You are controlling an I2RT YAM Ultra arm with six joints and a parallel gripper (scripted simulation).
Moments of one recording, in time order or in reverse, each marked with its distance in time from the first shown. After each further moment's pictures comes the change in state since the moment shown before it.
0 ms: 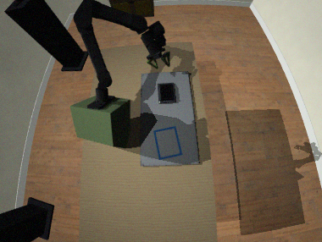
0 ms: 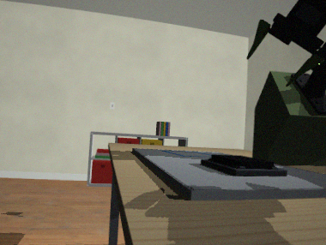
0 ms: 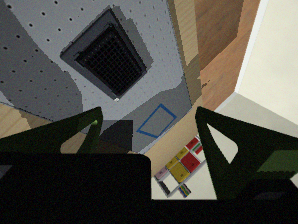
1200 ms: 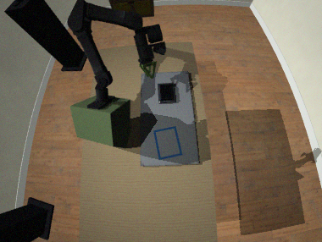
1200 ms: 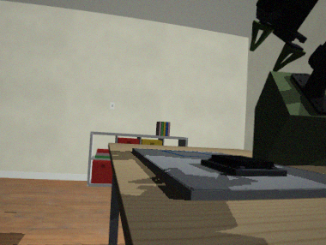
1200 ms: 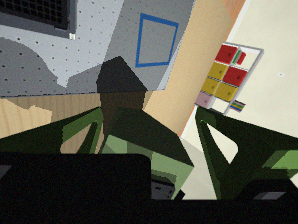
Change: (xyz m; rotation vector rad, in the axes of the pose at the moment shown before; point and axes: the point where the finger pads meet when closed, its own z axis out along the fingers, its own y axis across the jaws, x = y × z) arm 0.140 -0.031 -0.033 0.077 0.380 0.558
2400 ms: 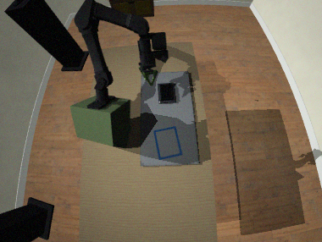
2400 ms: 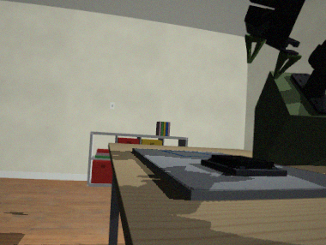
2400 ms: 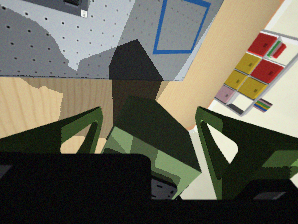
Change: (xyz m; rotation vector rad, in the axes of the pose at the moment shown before) arm 0.012 0.005 0.026 -0.164 0.105 -0.036
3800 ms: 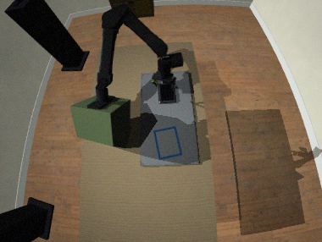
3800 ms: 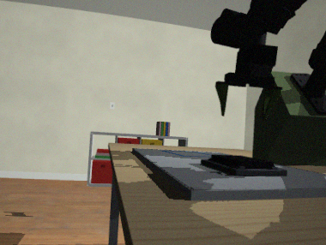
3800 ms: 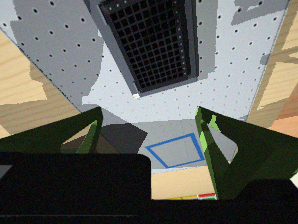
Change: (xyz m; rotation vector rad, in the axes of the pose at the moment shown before) arm -0.111 0.086 0.081 -0.358 -0.344 -0.932
